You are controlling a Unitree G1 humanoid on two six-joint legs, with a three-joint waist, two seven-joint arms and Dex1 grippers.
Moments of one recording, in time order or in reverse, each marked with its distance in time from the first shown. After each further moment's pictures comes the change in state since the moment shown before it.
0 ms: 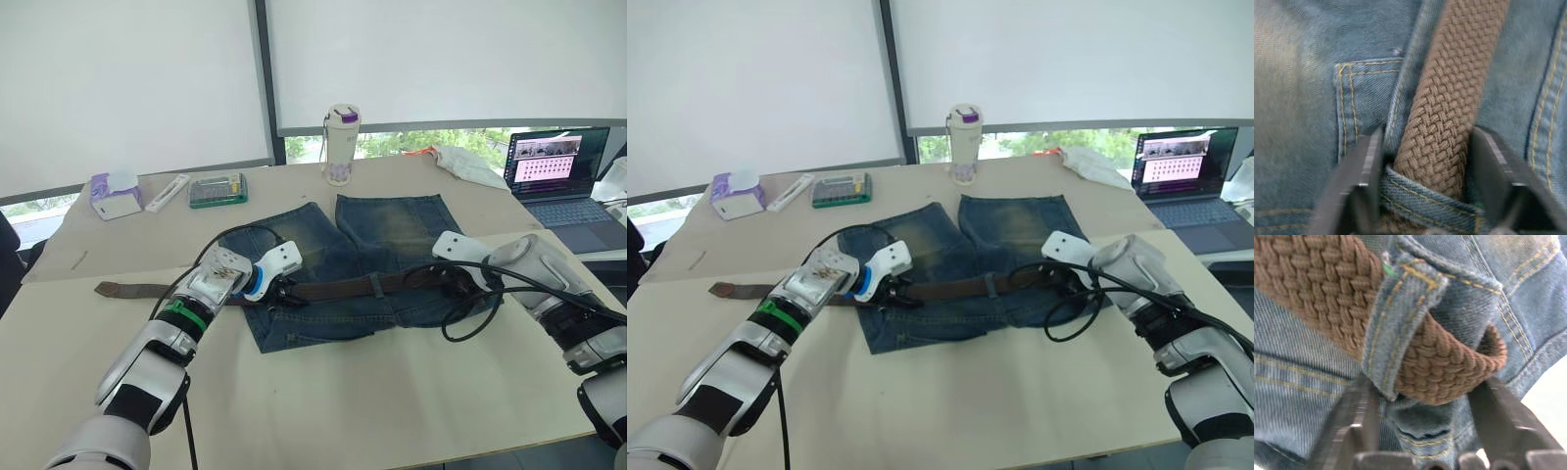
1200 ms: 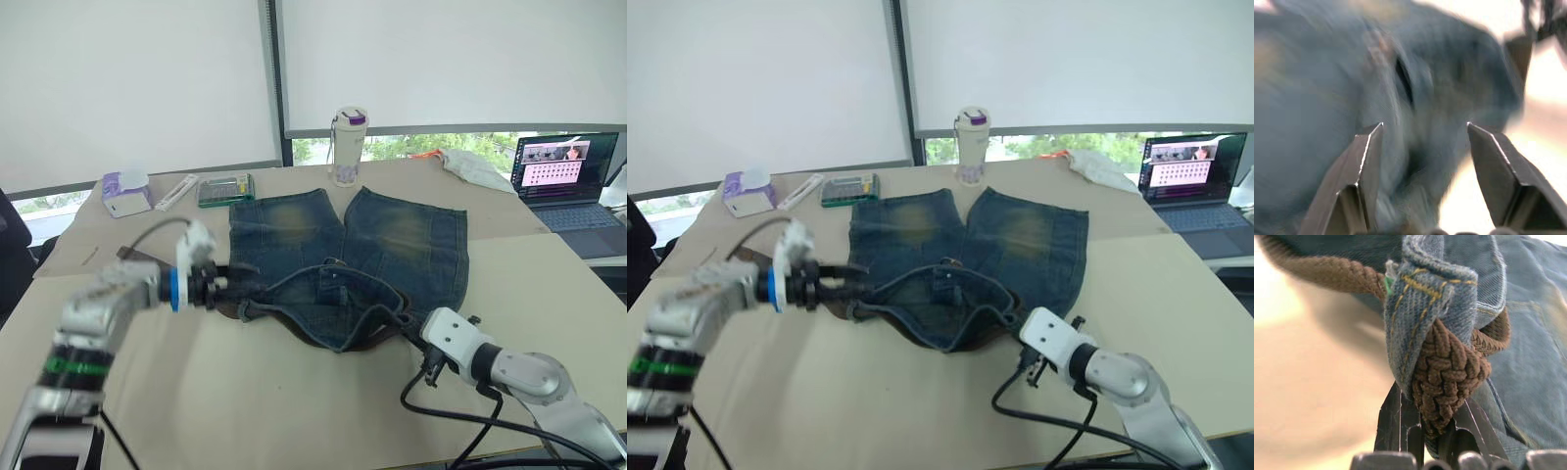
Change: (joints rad) left arm 0.248 0.325 0.471 -0.542 -0.481 0.336 -0.103; right arm 0.967 0.101 -0.488 -0.914 0.104 -0.317 -0.181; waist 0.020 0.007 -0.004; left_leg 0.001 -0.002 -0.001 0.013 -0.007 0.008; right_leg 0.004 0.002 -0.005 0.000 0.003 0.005
